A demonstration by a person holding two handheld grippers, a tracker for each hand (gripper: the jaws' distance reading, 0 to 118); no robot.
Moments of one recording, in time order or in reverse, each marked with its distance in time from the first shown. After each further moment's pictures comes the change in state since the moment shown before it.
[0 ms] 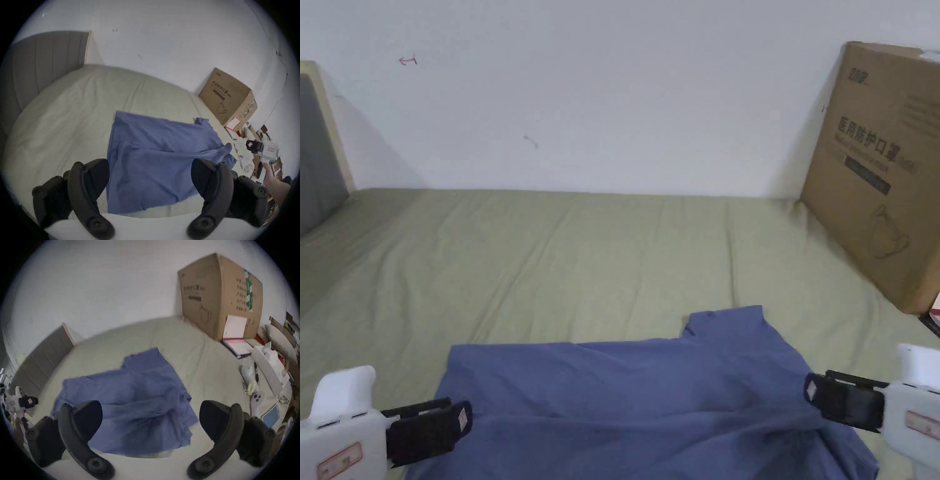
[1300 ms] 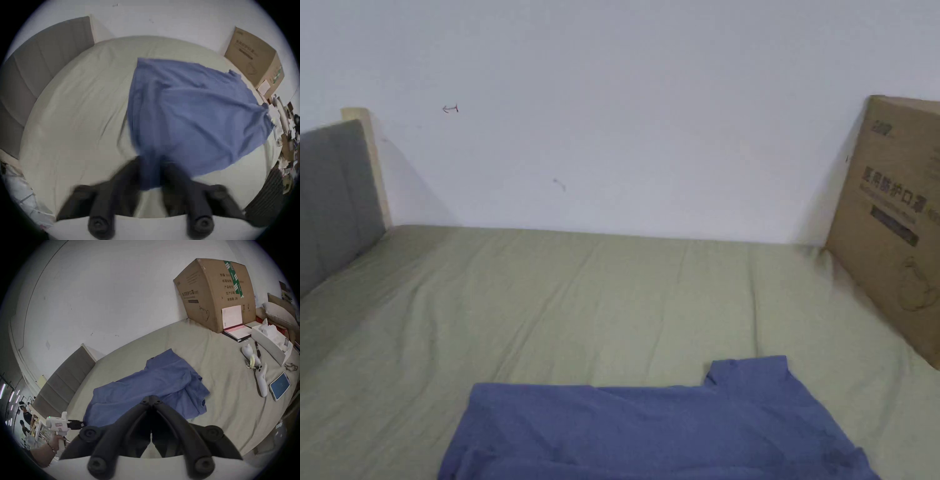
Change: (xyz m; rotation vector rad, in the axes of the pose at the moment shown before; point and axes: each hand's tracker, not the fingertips) left arm -0.015 -0.076 -0.053 -0.311 0.234 -0.080; right arm 0.000 -0.038 0.079 0.027 0.114 -0.177
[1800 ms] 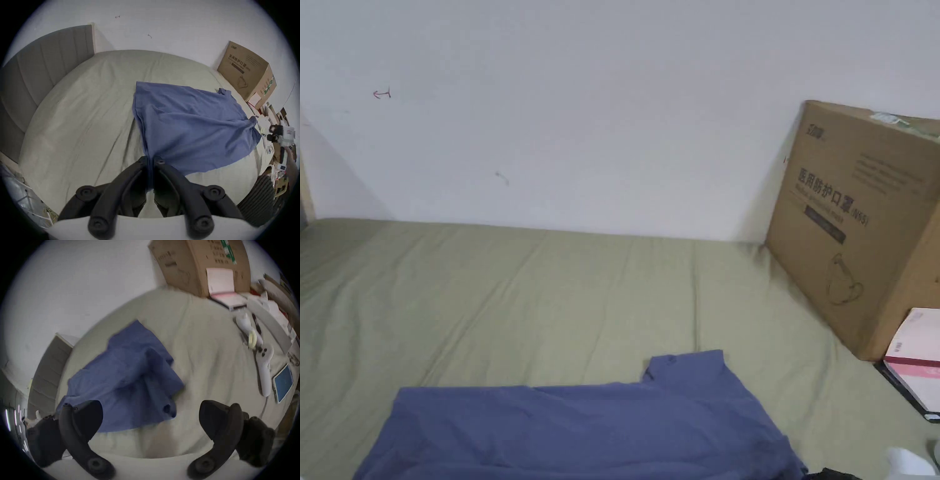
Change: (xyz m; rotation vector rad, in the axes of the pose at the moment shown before) left arm -0.016 0.024 0.032 0.068 -0.017 0.009; right arm 0.109 0.021 -0.116 -0.415 -0.190 -0.140
